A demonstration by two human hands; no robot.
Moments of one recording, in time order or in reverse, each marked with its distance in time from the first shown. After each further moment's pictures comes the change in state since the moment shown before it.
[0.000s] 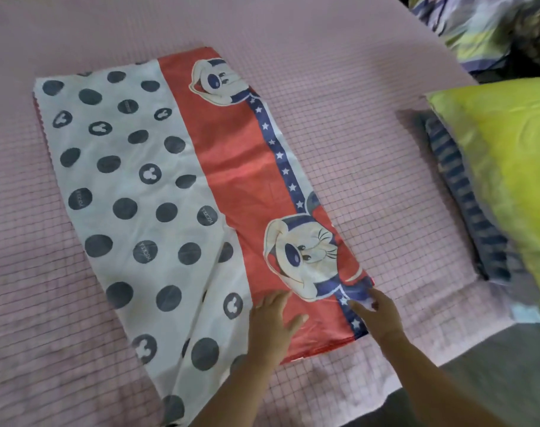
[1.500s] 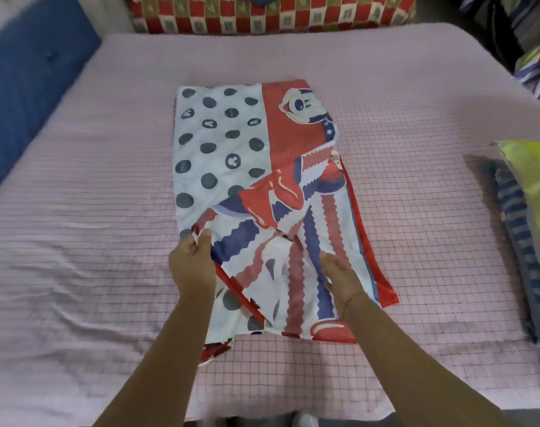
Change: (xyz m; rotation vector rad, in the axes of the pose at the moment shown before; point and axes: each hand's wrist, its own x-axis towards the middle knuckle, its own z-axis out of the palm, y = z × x) left_hand -0.092 0.023 -0.137 -0.591 1.090 -0.471; right_hand -0.076 -0.098 0.037 0.371 -0.519 -0.158
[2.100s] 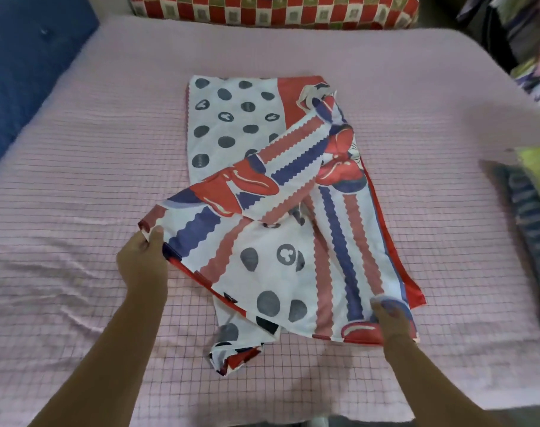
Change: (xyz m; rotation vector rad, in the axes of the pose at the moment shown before) left_hand 0.116 -0.040 -0.100 0.010 0.099 -0.015; right_hand 0.015 0.092 -0.019 -0.279 0.448 0.177
